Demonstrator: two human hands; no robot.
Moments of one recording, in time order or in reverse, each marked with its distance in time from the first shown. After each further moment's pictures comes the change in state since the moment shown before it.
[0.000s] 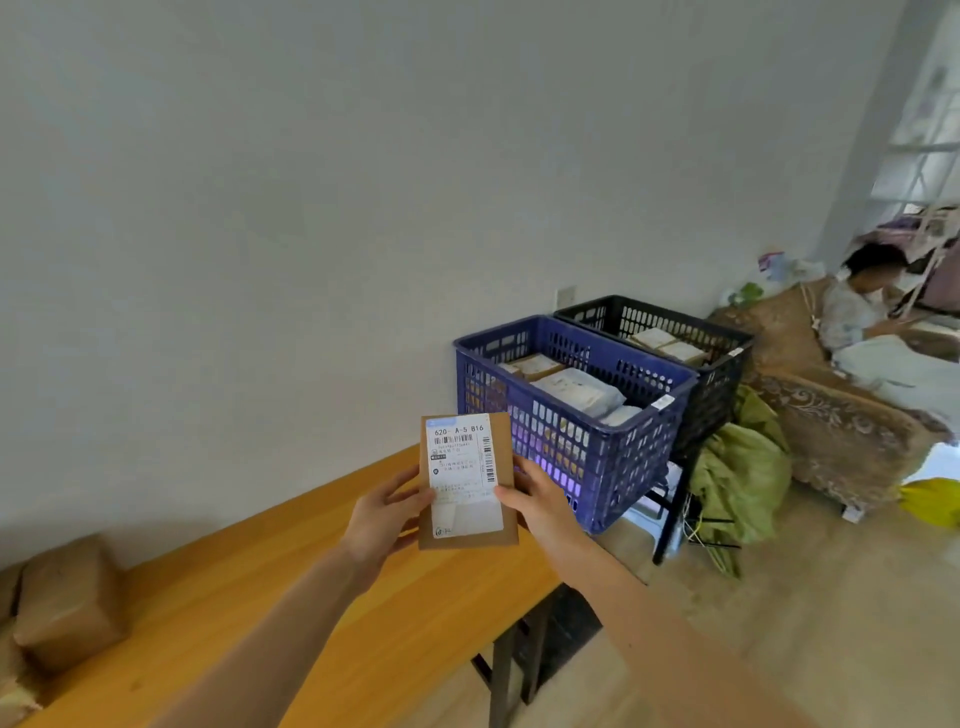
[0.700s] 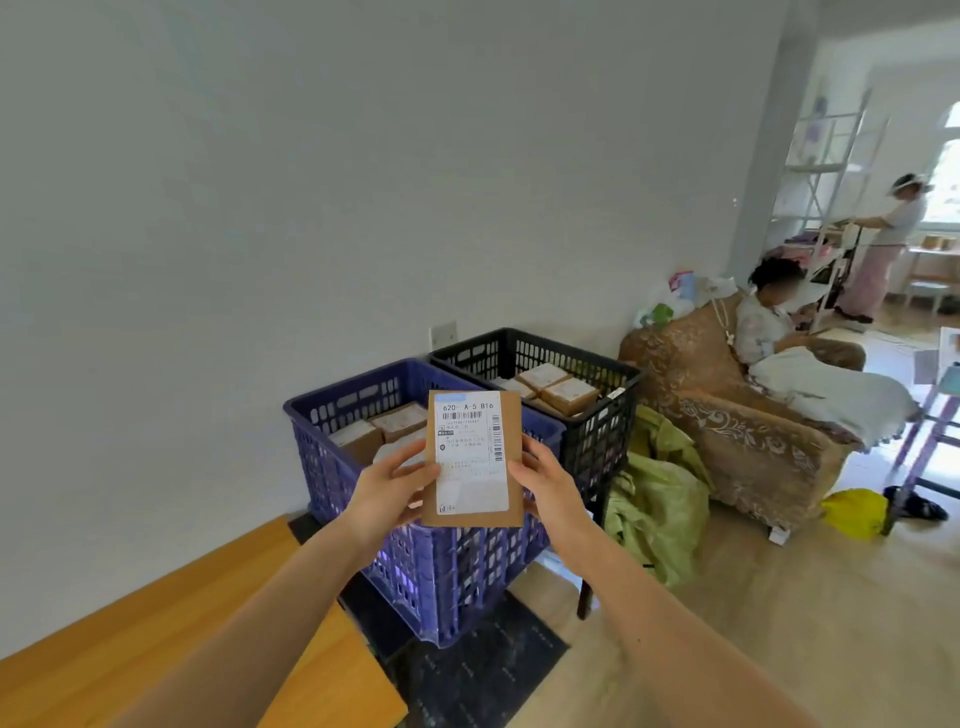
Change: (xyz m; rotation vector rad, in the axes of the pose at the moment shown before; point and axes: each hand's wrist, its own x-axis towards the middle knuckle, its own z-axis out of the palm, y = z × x) left_hand 0.180 0.069 0.293 0.021 -0.141 0.125; right_hand 0.122 -0.030 -0.305 0.121 0.172 -0.118
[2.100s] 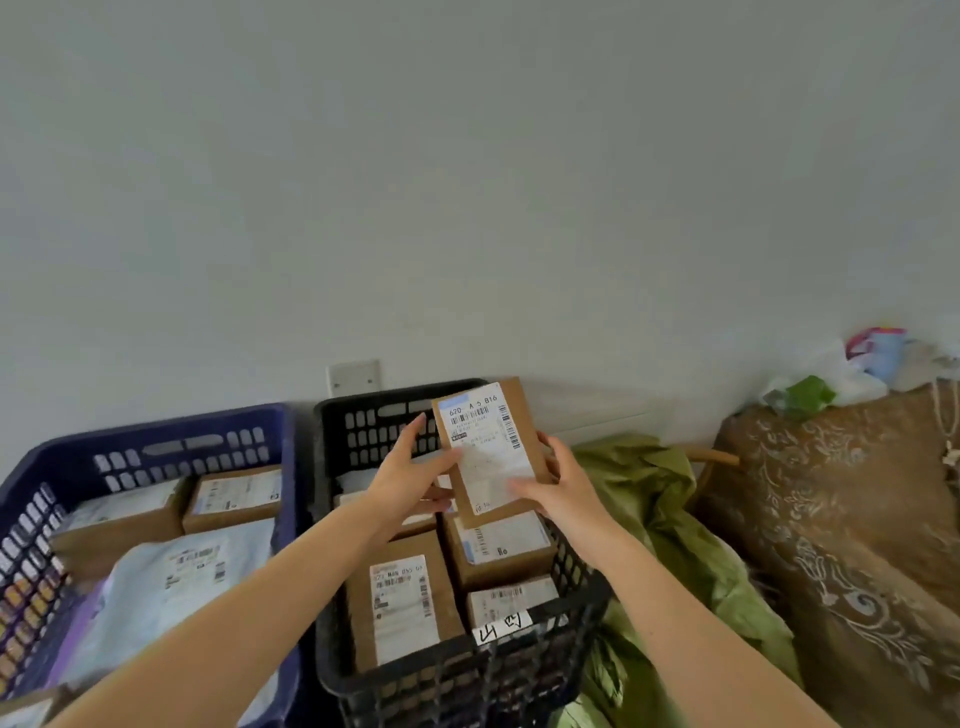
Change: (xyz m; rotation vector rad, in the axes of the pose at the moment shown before) left_hand 0.489 0.020 0.280 -0.023 0.395 -0.096; right_hand 0.527 0.008 -0.323 -0.234 -0.423 0.105
